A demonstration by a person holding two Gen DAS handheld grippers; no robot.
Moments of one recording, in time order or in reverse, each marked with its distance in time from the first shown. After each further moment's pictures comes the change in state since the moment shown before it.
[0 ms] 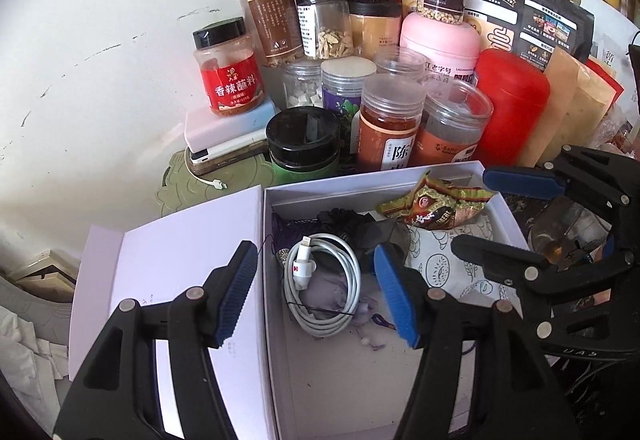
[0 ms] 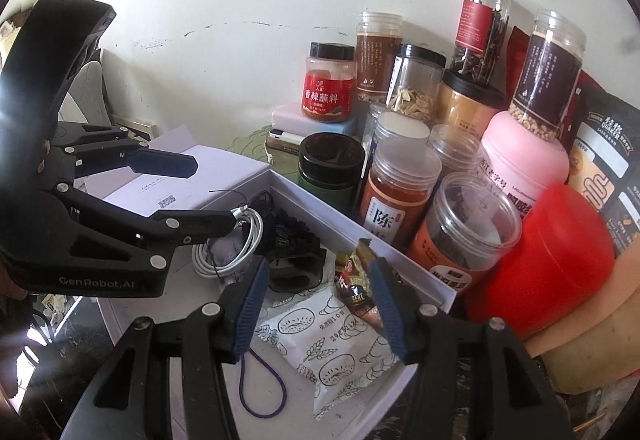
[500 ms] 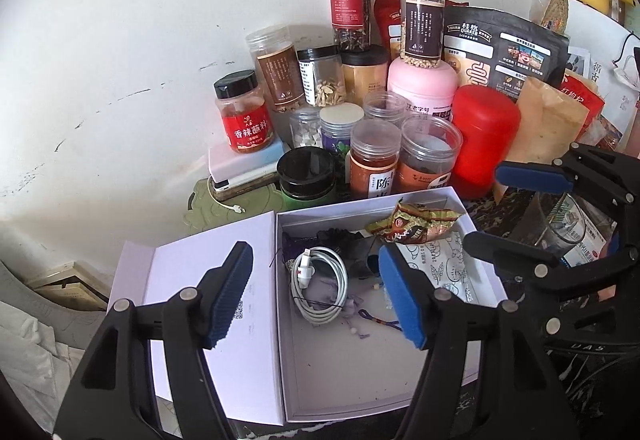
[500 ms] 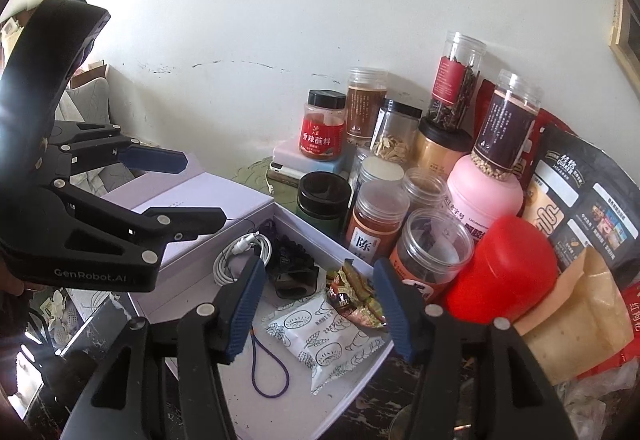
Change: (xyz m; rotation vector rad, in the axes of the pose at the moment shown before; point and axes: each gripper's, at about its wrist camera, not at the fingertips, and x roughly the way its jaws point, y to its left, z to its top) left arm -0.076 -0.013 0.009 0.013 -0.071 0.041; right arm -0.068 0.005 0.013 -0.014 -0.074 -0.044
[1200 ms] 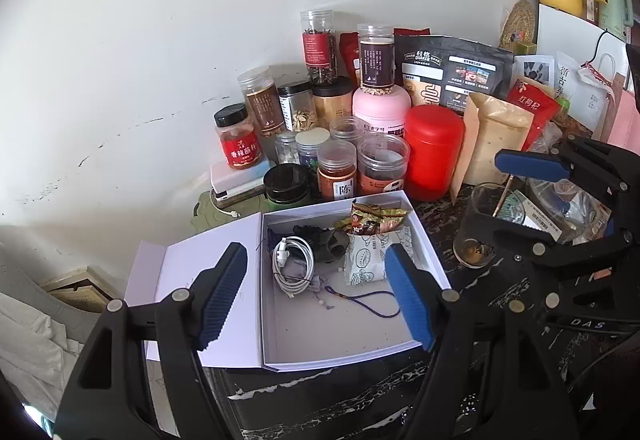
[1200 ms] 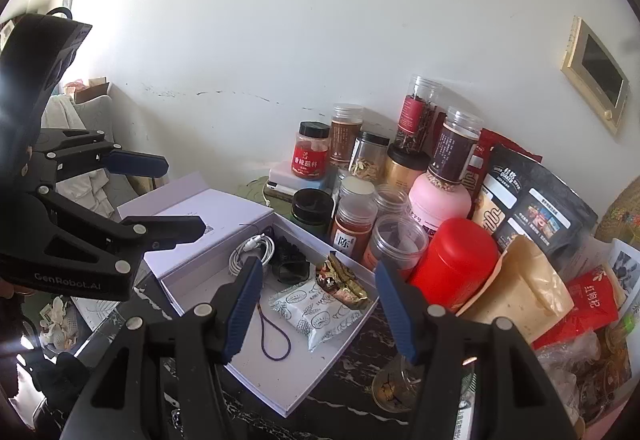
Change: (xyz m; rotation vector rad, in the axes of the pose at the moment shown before) left arm -0.108 -0.040 -0.018 0.032 -0.080 -0.009; right arm -0.098 0.012 -0.013 0.008 -0.070 -0.064
